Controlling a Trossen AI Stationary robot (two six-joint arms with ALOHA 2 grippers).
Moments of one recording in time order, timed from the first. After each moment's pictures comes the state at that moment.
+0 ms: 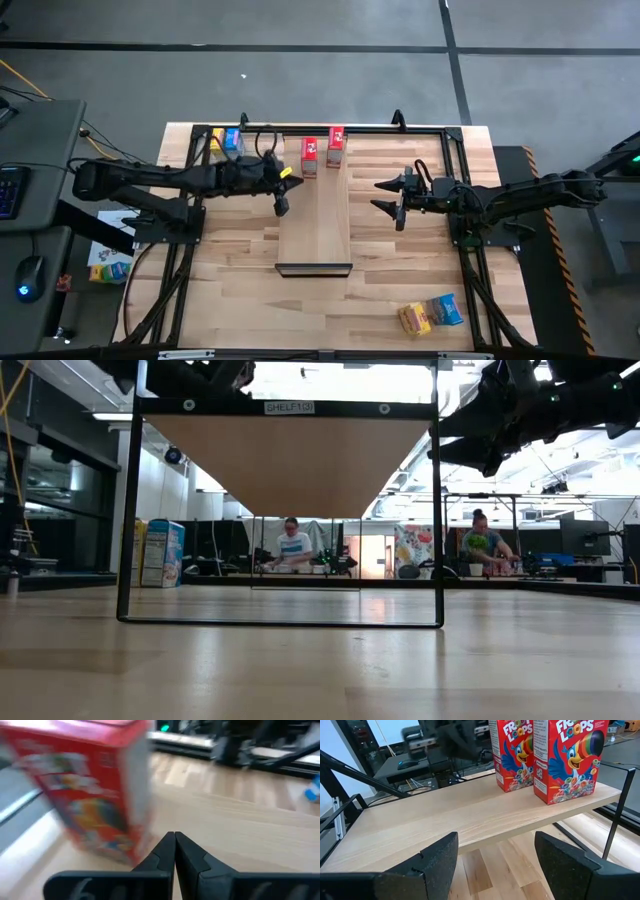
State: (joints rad) left arm 0.11 1.20 0.74 0.03 -0.18 -0.08; right arm 0.01 0.86 0.32 0.39 0.21 0.21
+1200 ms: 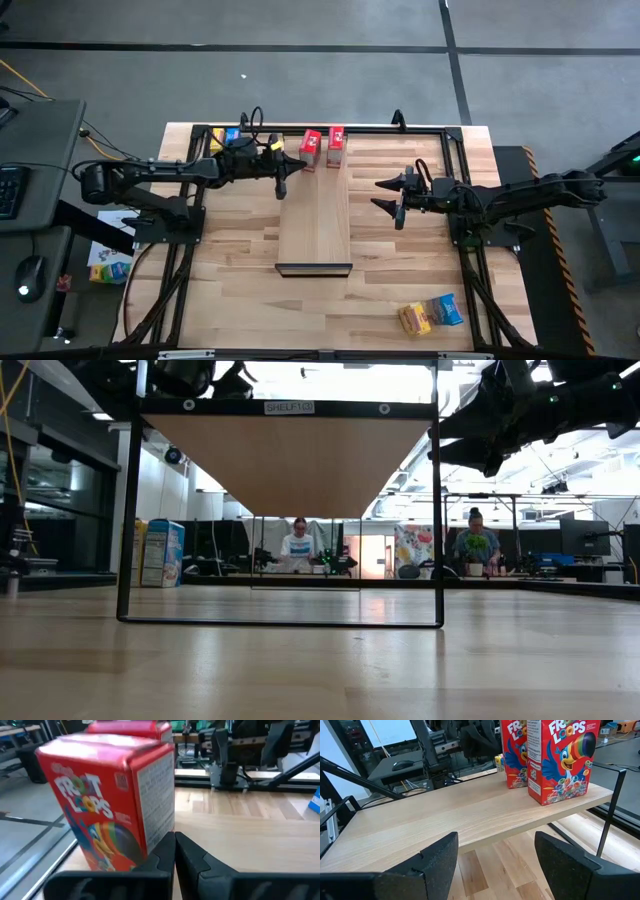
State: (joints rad) left arm 0.36 1.27 0.62 0.43 0.13 0.11; right arm 0.01 0.86 0.32 0.39 0.24 0.21
